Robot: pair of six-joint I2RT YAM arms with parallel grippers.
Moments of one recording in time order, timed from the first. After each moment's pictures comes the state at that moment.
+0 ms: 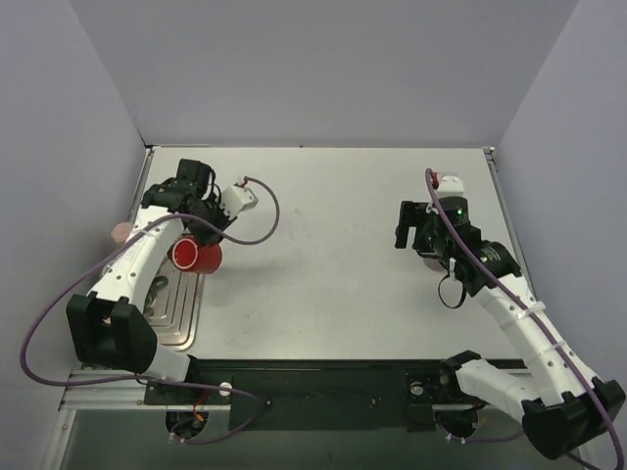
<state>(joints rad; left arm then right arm) -0.20 1.48 1.31 -1.01 0.07 0.78 0.35 1.05 1.00 -0.61 0.24 0.26</state>
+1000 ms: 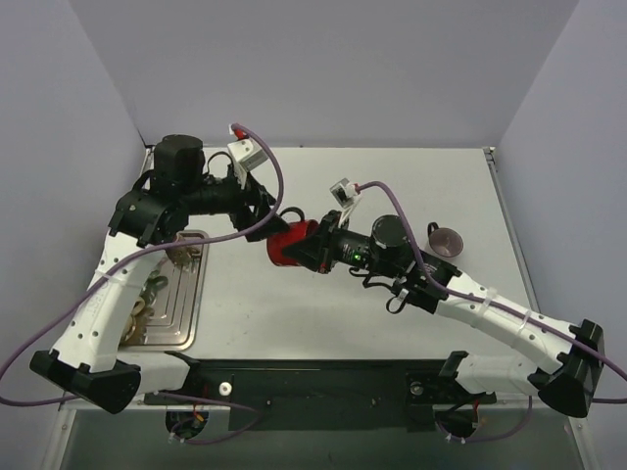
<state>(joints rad) -0.40 1.27 1.62 -0.81 0.79 0.08 0.93 1.16 0.97 0.23 -0.28 0.66</state>
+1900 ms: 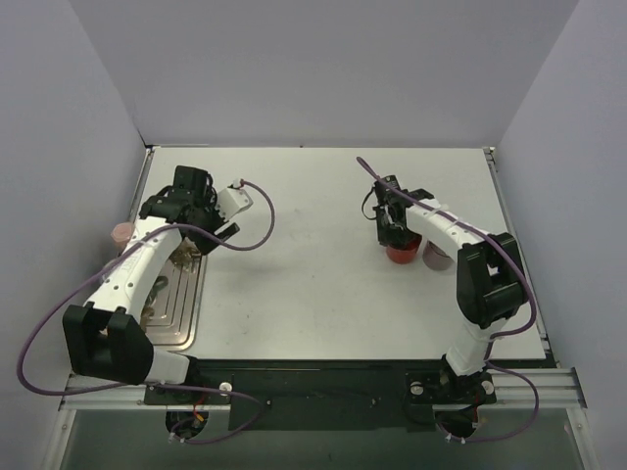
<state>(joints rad) -0.20 1.38 1.27 -0.88 -0.02 0.73 0.39 1.78 1.26 -0.66 0.20 0.26</state>
